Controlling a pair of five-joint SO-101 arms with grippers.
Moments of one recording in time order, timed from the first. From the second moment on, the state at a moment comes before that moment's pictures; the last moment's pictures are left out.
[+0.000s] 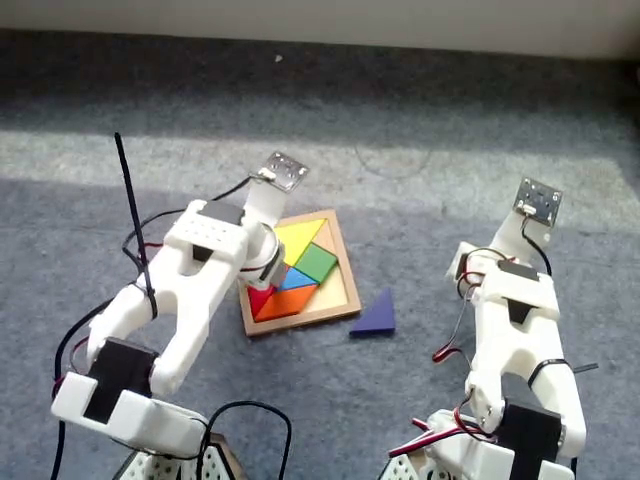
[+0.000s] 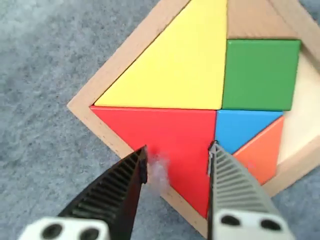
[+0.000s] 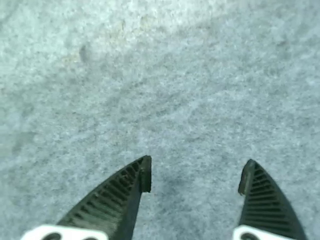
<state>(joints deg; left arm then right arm) 8.5 1.2 31.7 55.5 -7.1 10.3 -14.1 52.2 30.7 -6.1</state>
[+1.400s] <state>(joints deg) -3.6 -74.2 84.5 49.0 -6.9 6.0 -14.1 52.2 30.7 -6.4</state>
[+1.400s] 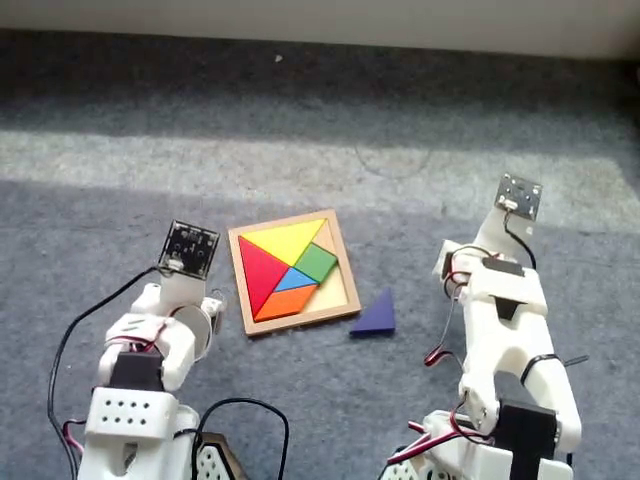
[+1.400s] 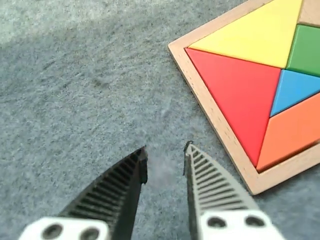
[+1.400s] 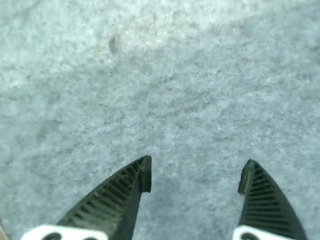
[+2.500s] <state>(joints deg) -3.6 -103.2 95.9 51.1 -6.9 -22.9 -20.7 40.0 62.5 -50.0</state>
